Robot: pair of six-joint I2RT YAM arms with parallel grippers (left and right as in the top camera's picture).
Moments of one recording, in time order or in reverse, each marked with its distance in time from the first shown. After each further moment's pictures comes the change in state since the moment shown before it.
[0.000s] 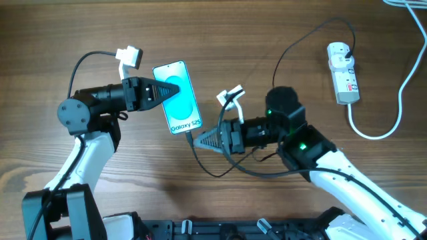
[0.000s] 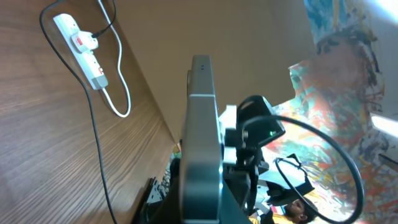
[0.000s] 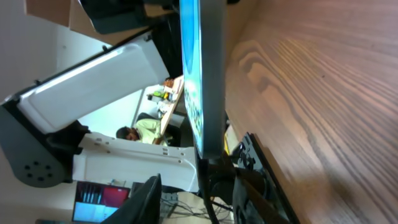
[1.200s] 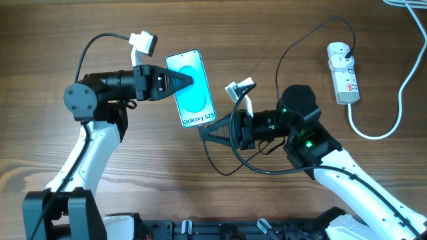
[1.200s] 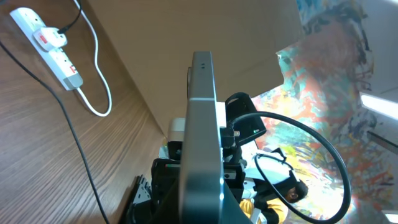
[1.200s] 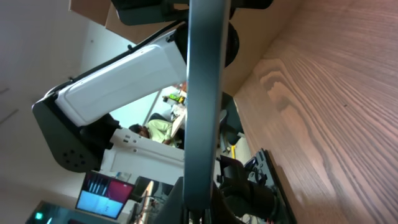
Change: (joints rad) left arm -0.119 0.000 0.141 -0.106 -0.021 -0.001; right arm -0.075 -0.007 -0.022 0.226 -0.110 0.076
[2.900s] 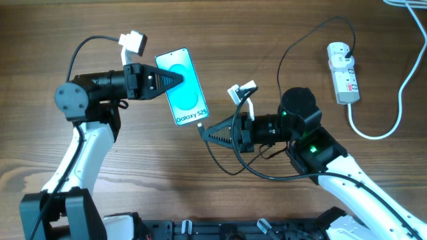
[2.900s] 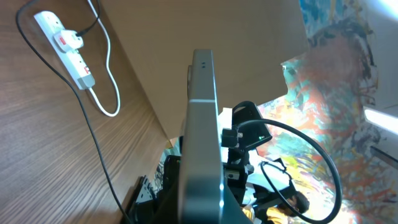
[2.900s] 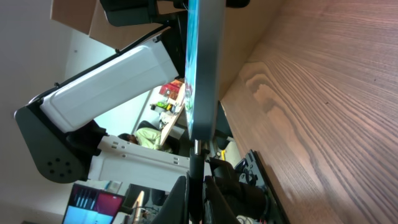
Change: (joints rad) left arm 0.074 0.000 -0.002 -0.023 0.029 -0.014; right arm 0.020 -0.058 0.000 -0.142 0.085 -0.055
